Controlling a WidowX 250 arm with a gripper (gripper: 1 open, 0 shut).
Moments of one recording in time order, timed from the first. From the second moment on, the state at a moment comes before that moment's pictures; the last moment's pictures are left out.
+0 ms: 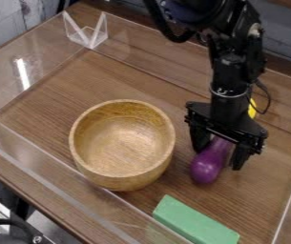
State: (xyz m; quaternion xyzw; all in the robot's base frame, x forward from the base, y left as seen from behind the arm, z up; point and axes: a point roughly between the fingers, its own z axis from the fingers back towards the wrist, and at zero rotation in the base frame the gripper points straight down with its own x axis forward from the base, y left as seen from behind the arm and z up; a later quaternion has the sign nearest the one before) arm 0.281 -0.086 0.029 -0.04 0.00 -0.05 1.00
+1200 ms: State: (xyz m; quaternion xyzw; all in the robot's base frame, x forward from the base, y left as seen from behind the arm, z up) arm 0.277 -0.081 0.029 -0.04 0.01 -0.04 1.00
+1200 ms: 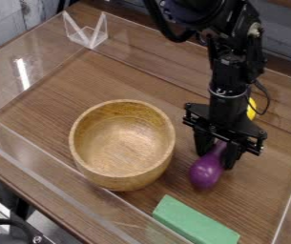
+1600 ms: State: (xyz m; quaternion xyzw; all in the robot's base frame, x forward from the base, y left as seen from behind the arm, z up) arm 0.274 -0.074 0.044 -0.04 0.01 -0.03 1.00
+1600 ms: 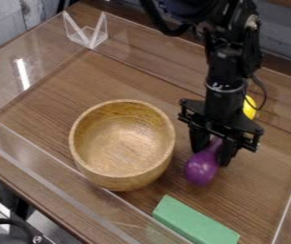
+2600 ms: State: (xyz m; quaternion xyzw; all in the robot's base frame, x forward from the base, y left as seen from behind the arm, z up) arm 0.267 0.005 0.088 -0.03 0.00 0.02 1.00
